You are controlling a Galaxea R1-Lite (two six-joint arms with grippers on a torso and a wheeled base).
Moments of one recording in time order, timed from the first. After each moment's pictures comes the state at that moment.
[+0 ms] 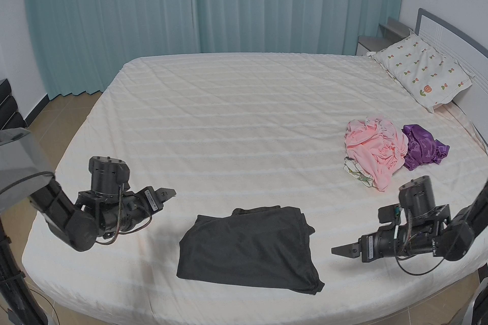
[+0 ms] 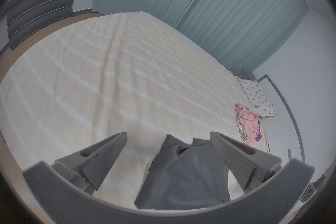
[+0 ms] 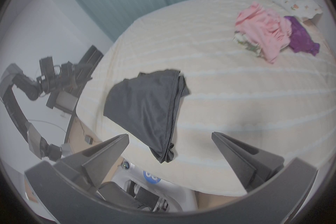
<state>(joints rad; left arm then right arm) -0.24 1.93 -0.54 -0.79 -0.02 -0.67 0.37 1.74 -0.37 -0.60 0.18 0.28</state>
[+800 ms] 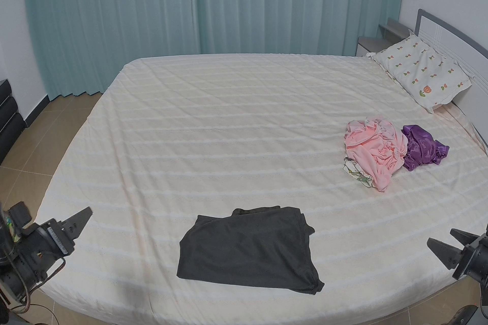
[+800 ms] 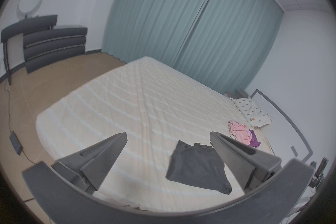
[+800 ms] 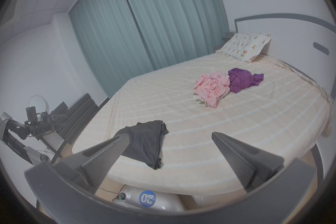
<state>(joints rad) -0.25 0.92 -0.16 -0.42 0.23 -0.53 0.32 0.67 -0.14 -0.21 -0.07 0.32</state>
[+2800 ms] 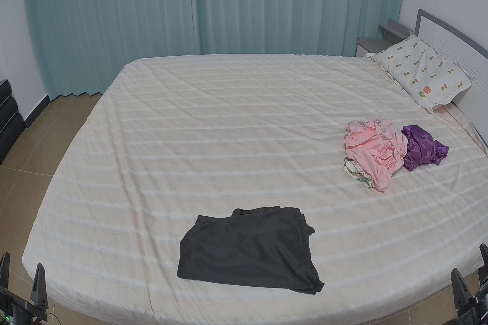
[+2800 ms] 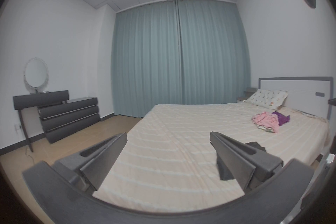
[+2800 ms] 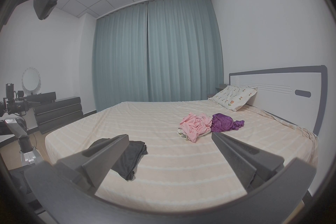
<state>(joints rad) -0.01 0.01 -0.02 -0.06 0.21 0.03 0.00 0.01 -0.02 -0.04 0.11 0.02</state>
